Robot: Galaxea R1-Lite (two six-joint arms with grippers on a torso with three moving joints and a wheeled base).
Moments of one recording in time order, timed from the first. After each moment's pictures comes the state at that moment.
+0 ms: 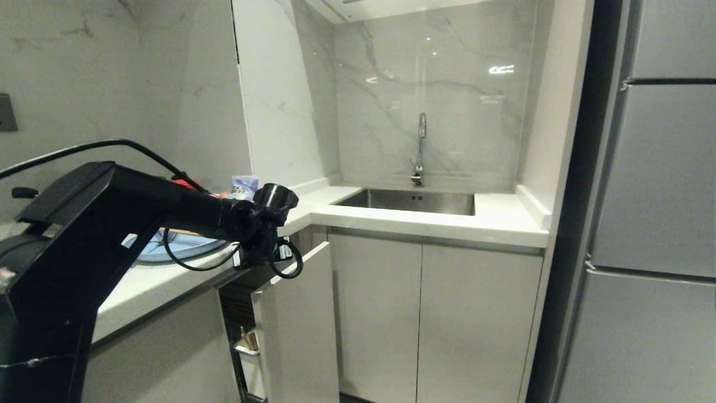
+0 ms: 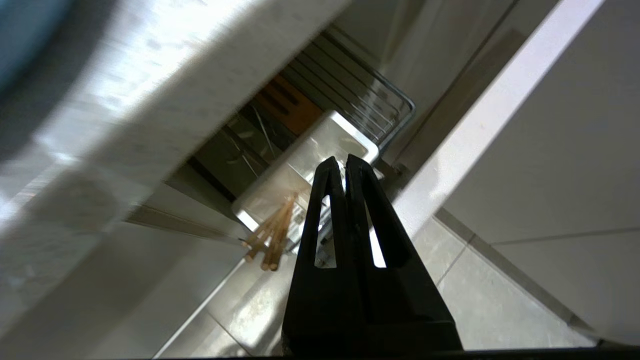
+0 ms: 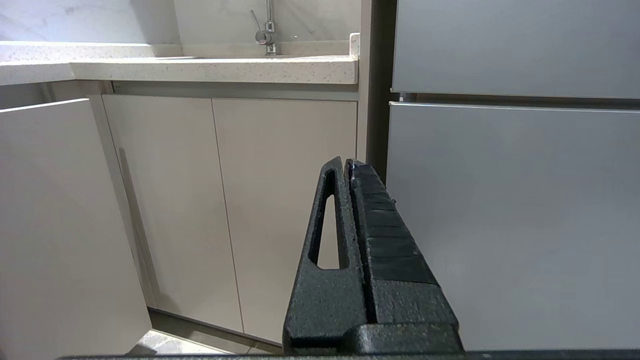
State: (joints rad) left arm -0.27 2.25 -1.56 0.27 0.51 -0.43; right arm 0.00 0.00 0.00 -0.08 0.00 0.01
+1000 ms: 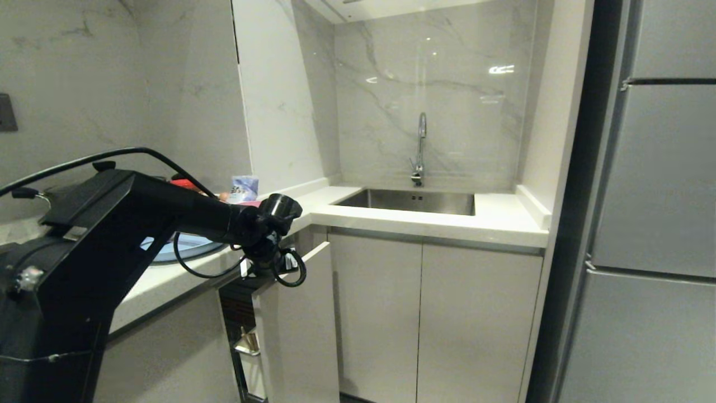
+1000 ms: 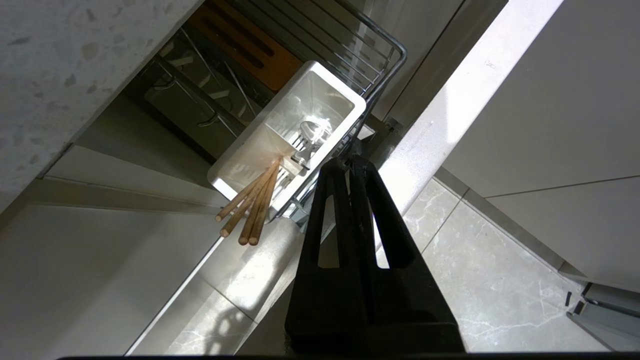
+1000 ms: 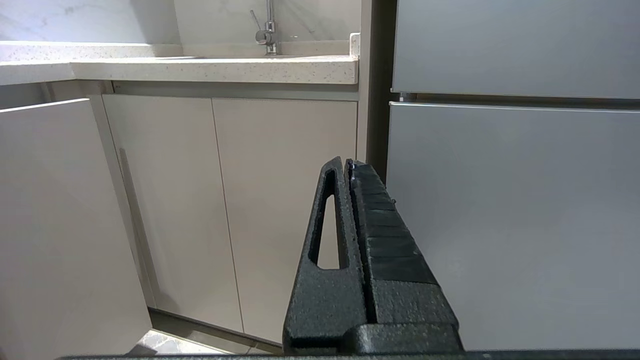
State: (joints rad) left arm -0.27 2.30 -1.58 0.34 0.39 -0.44; right arm 0.00 0.00 0.00 -0.08 0.00 0.01
